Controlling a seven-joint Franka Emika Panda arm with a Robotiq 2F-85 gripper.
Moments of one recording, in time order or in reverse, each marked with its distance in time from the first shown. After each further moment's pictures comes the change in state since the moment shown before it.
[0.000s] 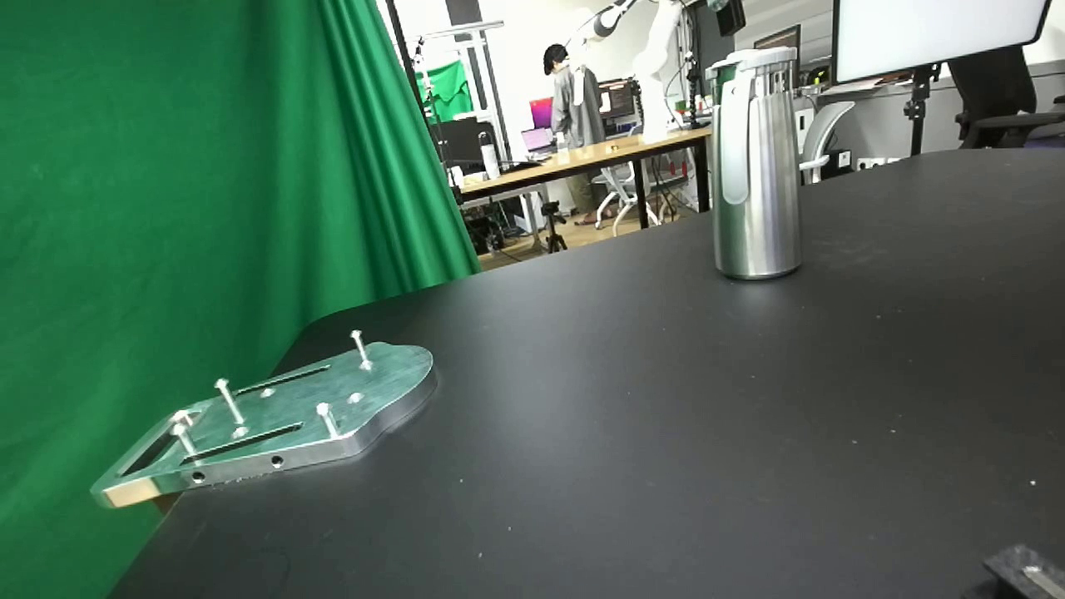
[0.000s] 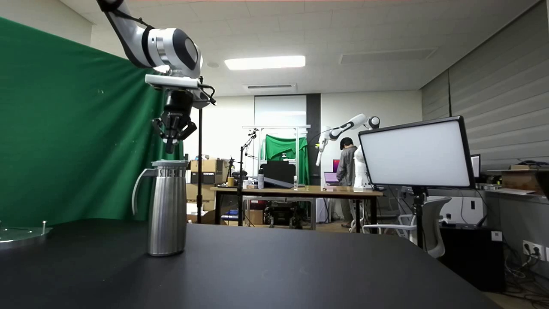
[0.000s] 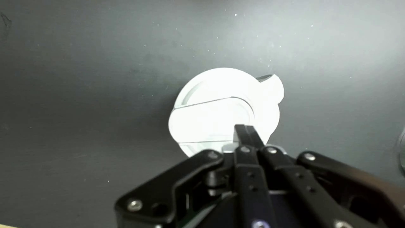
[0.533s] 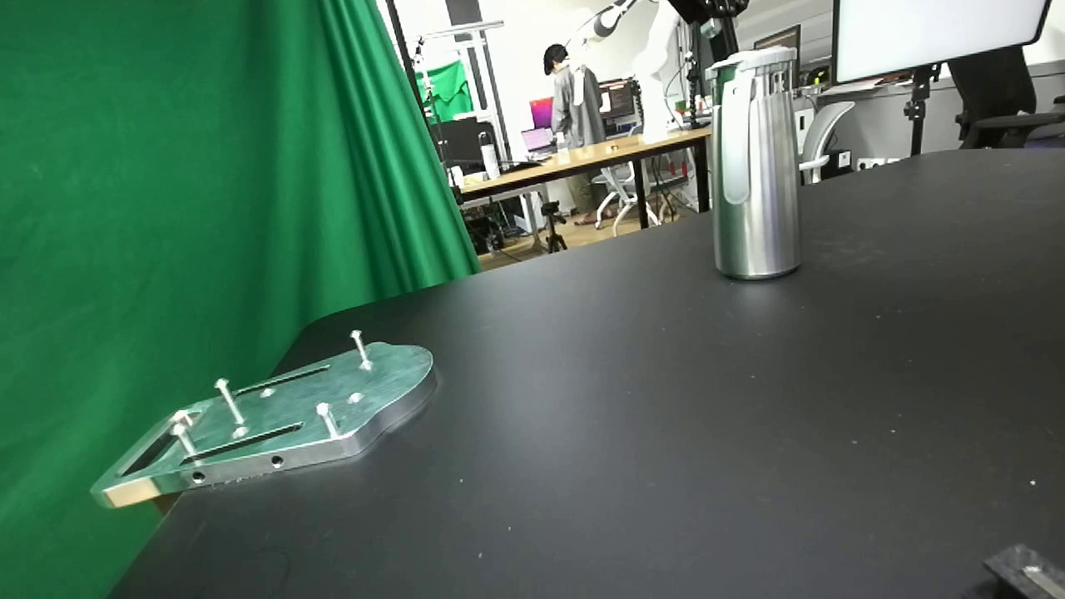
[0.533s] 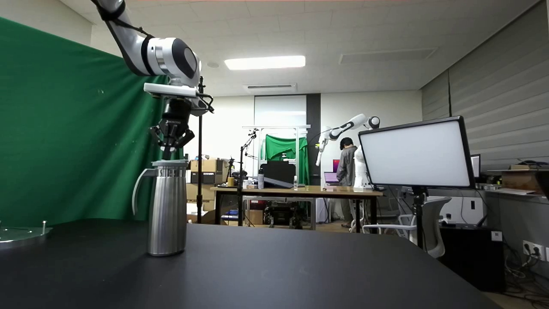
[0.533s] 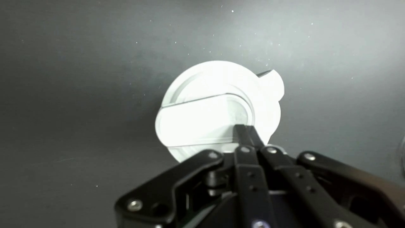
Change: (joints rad) arm 0.005 0.037 0.006 0.001 0.004 0.020 0.000
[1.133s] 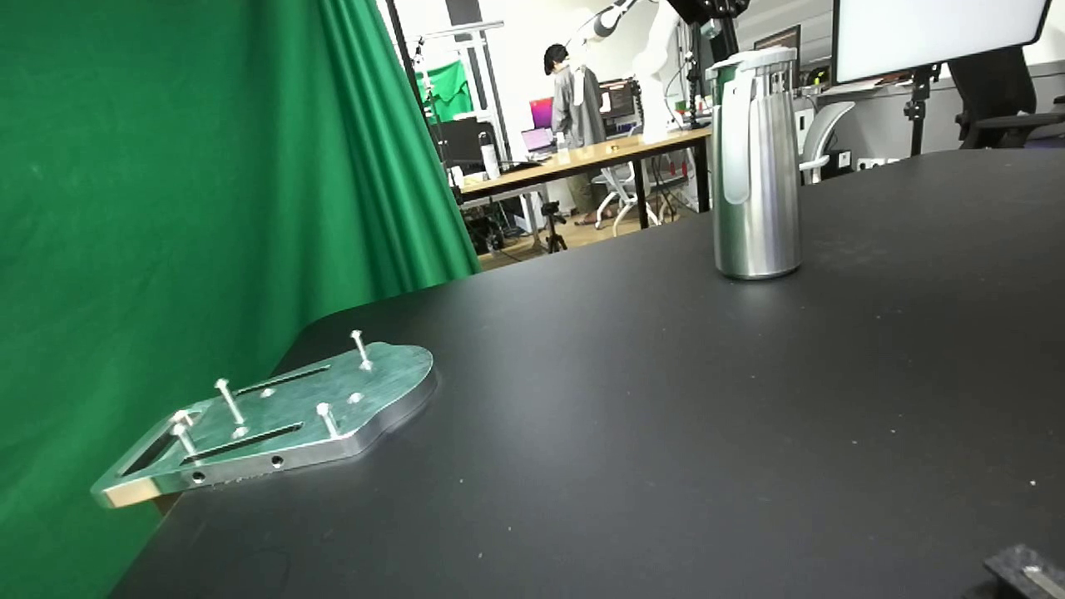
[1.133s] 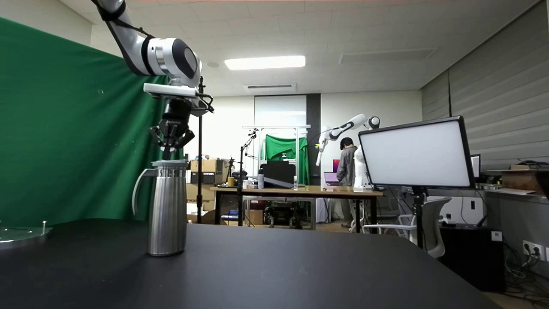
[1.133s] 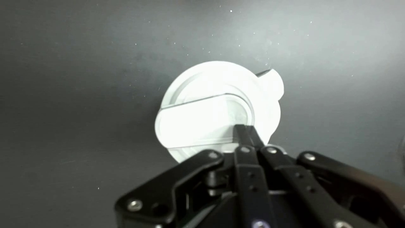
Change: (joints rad) arm -0.001 0.001 -0.001 0.000 0.002 0.000 0.016
